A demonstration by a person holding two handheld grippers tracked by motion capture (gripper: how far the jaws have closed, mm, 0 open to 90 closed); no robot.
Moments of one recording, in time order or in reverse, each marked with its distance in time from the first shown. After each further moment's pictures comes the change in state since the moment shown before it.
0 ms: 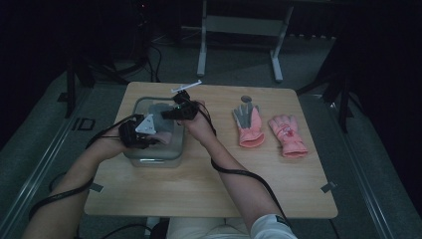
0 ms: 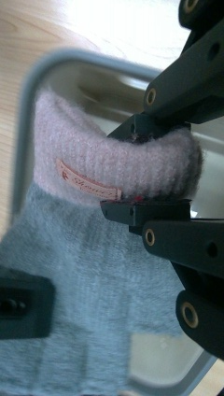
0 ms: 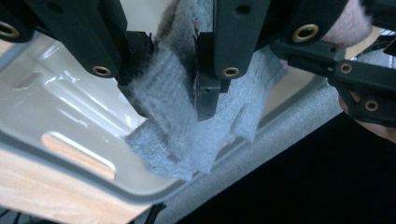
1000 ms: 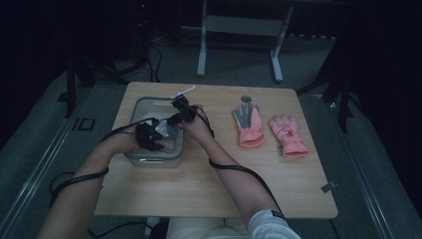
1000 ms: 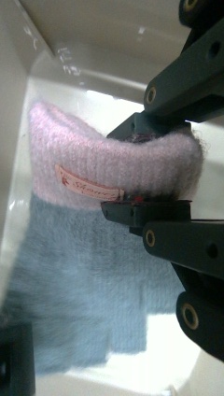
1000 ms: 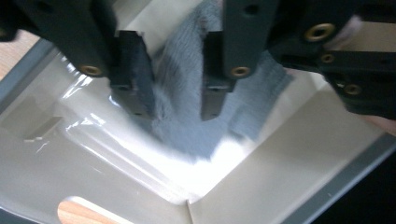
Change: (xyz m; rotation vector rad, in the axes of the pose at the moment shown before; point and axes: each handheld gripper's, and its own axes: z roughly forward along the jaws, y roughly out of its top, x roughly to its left) left arm 0.017 0.000 0.074 0.211 -0.156 0.050; right arm -0.032 -0.017 0.045 0.170 -0.113 0.058
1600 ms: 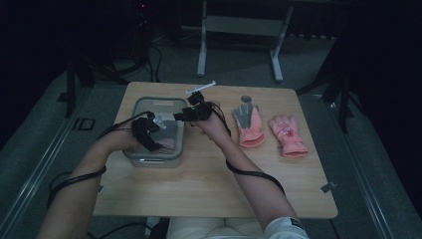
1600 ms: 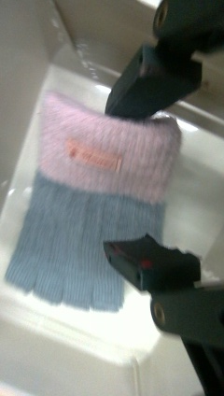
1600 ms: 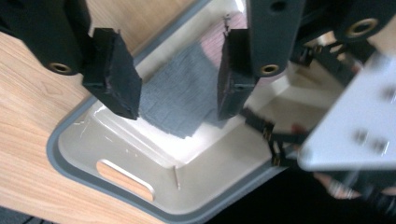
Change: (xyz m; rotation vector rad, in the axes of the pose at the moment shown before) left arm 0.006 0.002 -0.031 -0.027 0.070 -0.179; right arm -0.001 -0.014 -0.079 -0.155 0.067 -0.072
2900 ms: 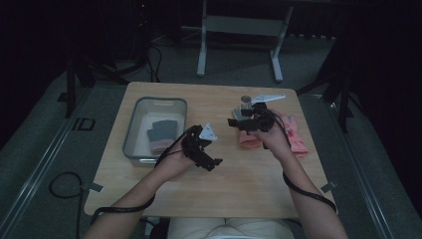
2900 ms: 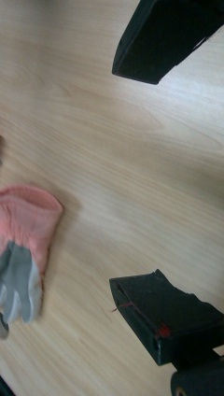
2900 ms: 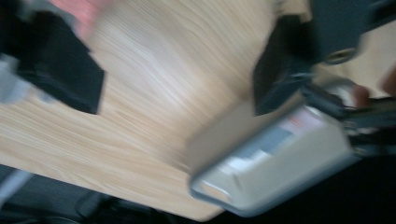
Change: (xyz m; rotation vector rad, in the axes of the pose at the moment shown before) left arm -0.126 0.114 0.015 -0.393 -0.076 -0.088; right arm -0.076 -0.088 -0.137 -0.142 -0.113 0.010
